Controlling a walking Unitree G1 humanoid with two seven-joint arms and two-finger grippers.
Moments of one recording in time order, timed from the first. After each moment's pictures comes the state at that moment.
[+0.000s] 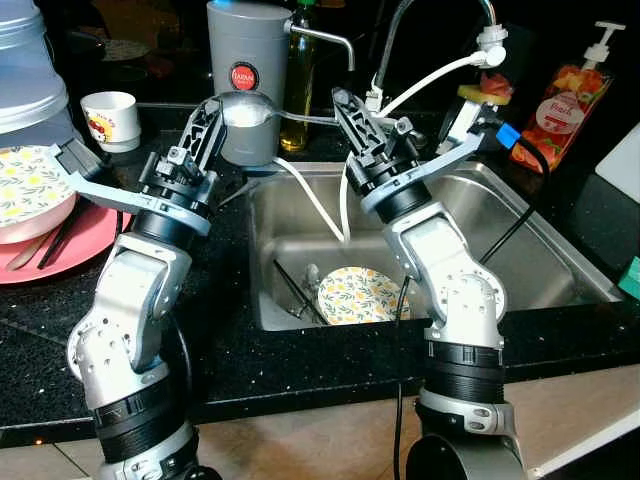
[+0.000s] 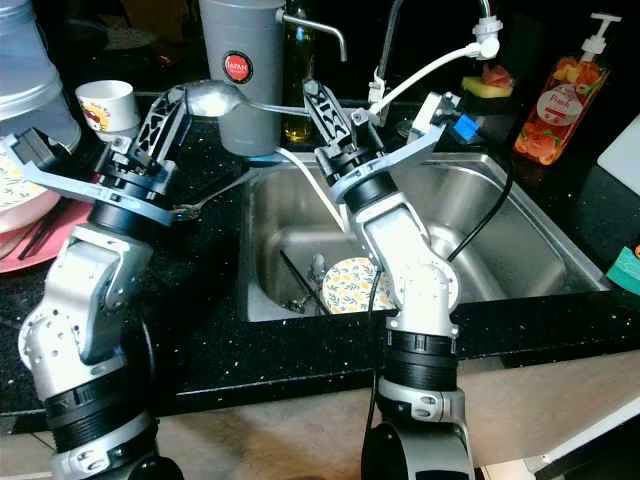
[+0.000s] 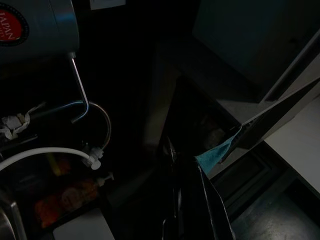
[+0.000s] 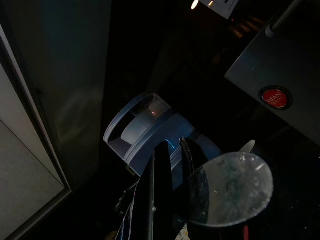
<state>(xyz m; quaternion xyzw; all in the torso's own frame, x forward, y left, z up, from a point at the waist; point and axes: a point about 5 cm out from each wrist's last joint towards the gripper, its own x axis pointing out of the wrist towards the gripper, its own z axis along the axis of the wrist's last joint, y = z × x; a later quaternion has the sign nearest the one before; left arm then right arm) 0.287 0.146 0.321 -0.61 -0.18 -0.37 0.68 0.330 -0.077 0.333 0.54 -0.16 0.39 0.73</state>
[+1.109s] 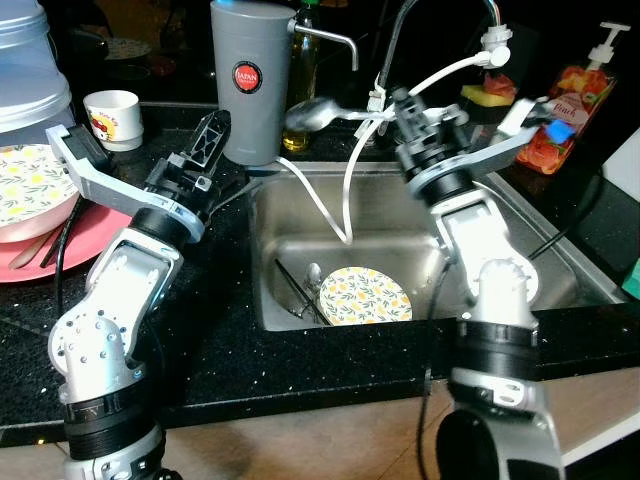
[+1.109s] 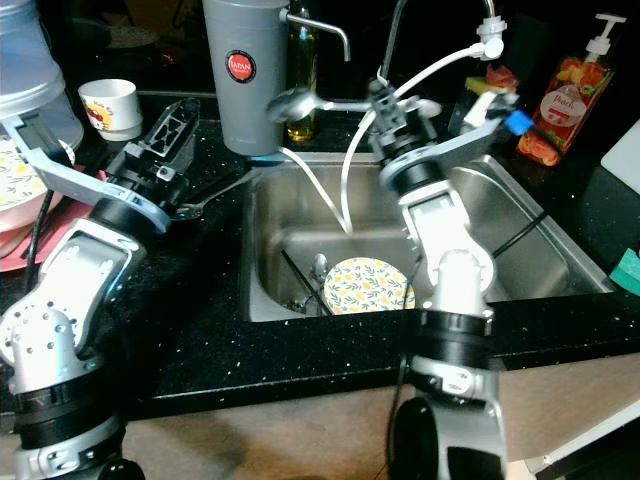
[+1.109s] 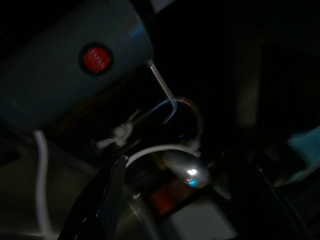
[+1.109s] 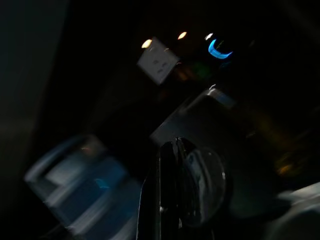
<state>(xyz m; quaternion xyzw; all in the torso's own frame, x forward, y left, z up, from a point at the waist) 0.301 0.153 0.313 -0.45 -0.16 -0.26 0.84 0.359 -0.154 0.343 0.46 -0.23 0.26 0.82</state>
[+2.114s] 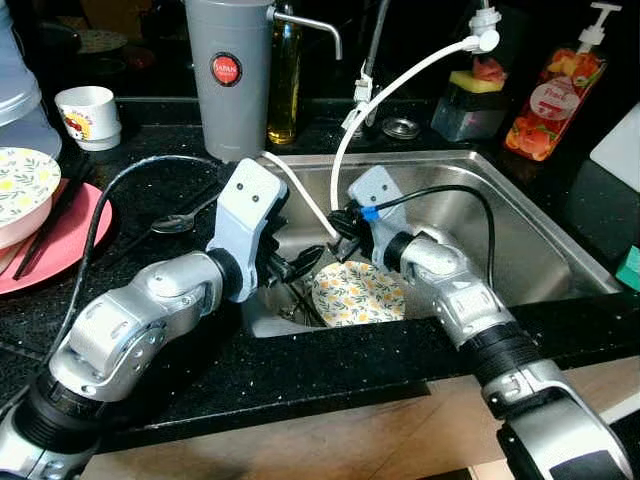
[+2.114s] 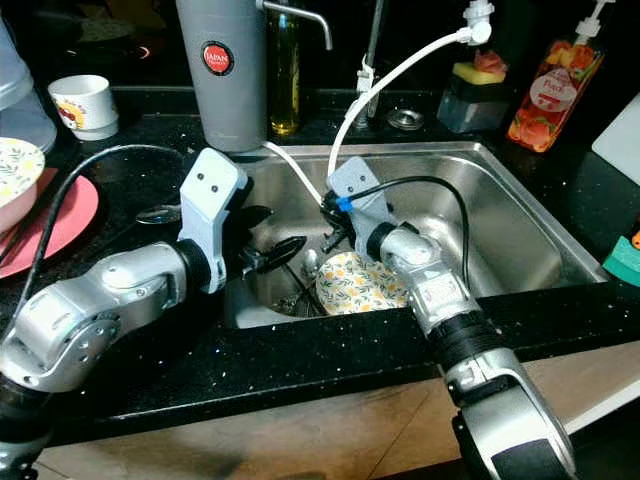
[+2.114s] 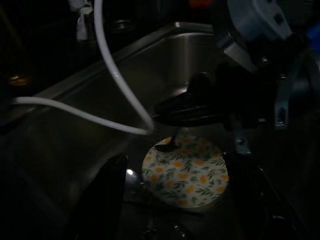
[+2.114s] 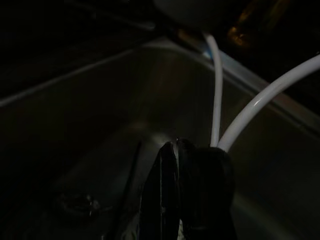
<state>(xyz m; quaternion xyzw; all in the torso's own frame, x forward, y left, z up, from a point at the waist) 0.297 0.105 0.267 0.13 -0.01 -0.36 0.92 0.389 -0.107 0.232 -0.20 -0.07 0.33 0.92</state>
